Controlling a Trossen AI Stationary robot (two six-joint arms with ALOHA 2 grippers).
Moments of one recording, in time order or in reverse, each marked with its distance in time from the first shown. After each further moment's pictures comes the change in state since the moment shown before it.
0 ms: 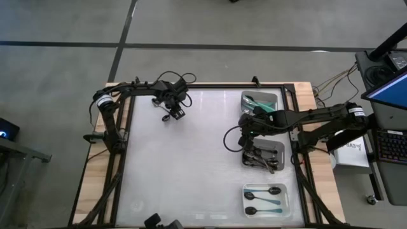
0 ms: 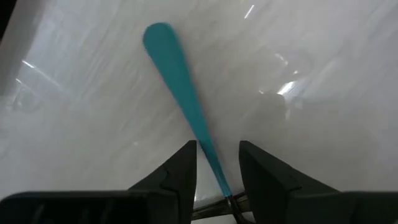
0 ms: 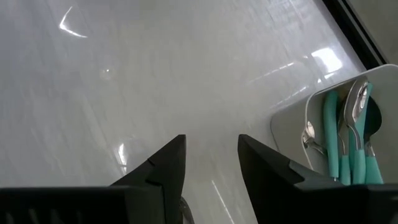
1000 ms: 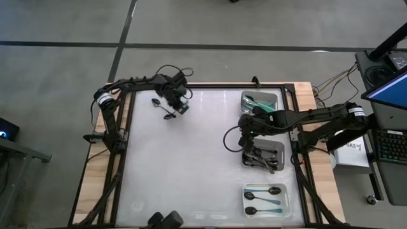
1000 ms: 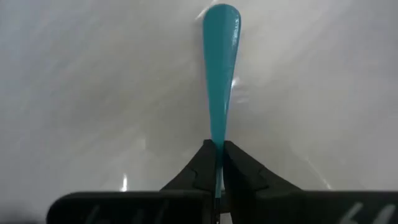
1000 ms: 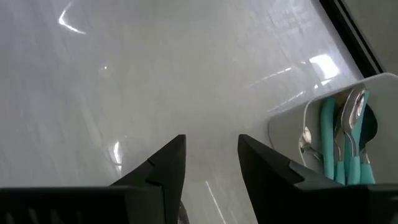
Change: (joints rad) left arm 0.071 0.022 0.076 -0.062 0.255 -0.128; right arm 0.000 0.000 -0.002 0.002 0.003 -0.045
